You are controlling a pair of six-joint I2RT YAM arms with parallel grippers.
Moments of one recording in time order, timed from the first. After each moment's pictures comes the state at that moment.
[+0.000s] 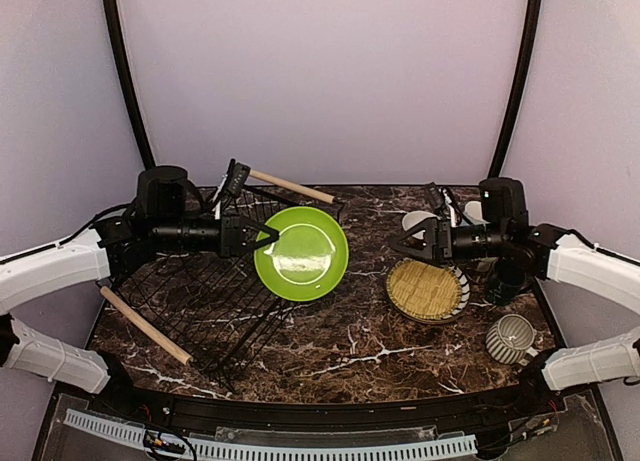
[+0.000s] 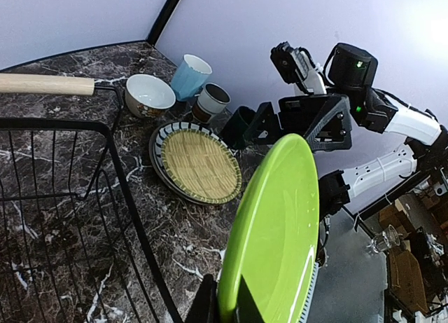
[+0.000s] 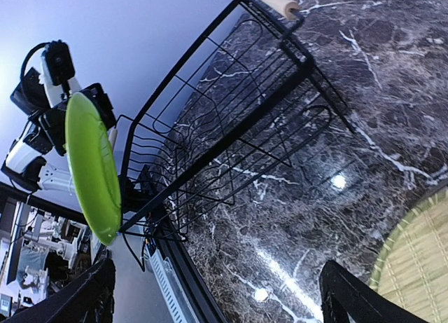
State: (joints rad) left arm -0.68 1.16 0.90 -0.07 0.53 -0.43; right arm 0.52 1.12 0.78 -0.14 -0.72 0.57
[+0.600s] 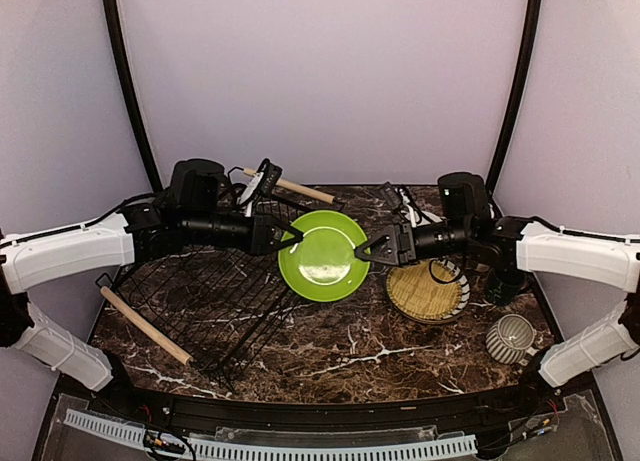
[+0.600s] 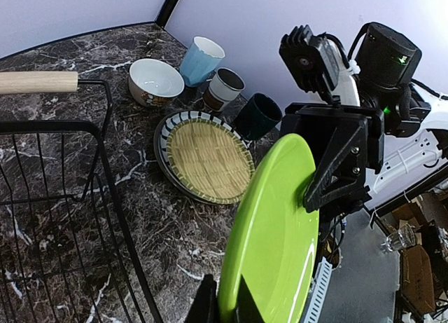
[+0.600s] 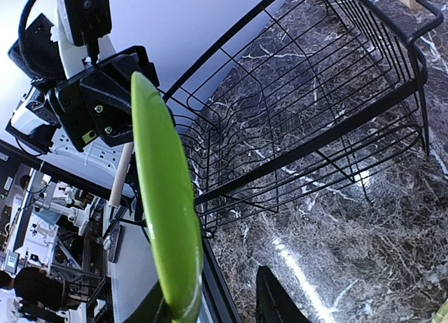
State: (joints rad) left arm -0.78 1.33 1.04 -0.12 0.43 -0.41; right arm 0.71 1.32 0.89 0.00 -0.73 0.57
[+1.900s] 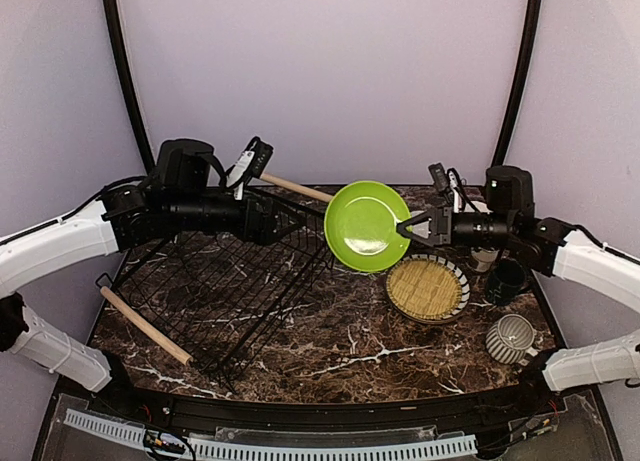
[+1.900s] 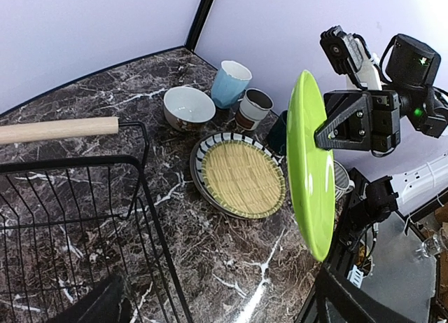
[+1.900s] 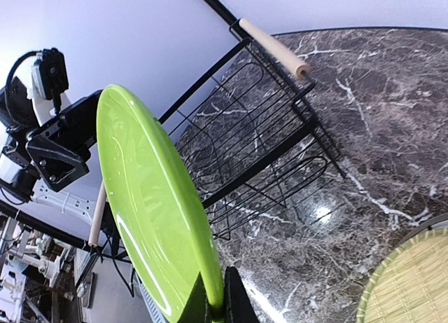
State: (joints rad) left arm -0.81 1.30 1.17 -0.31 0.26 -0.30; right arm 0.58 1.11 0.84 -0.10 -0.60 0.56
